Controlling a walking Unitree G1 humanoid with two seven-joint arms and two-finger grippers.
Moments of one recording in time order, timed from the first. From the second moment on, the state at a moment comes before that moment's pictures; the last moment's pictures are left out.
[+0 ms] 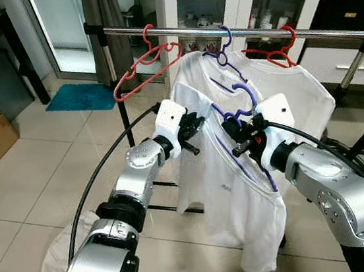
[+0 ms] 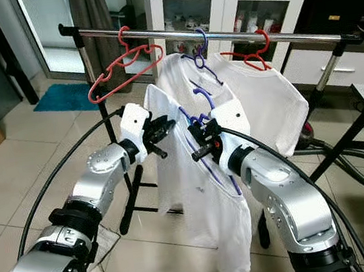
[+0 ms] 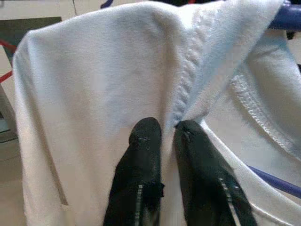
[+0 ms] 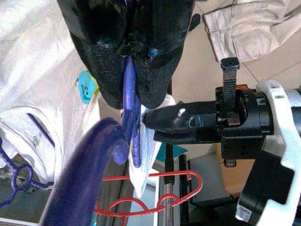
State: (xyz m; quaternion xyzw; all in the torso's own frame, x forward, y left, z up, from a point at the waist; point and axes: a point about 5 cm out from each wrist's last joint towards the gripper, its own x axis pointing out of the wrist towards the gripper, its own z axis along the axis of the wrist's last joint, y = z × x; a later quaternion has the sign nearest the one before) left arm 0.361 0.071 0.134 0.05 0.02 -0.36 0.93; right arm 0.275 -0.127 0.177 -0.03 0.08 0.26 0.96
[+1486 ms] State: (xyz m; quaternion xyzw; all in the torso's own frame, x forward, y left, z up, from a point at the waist) left arm 0.388 0.141 0.193 0.03 -0.06 -0.25 0.97; right arm 0.262 -0.173 0.209 0.10 -0.05 0.25 0.96
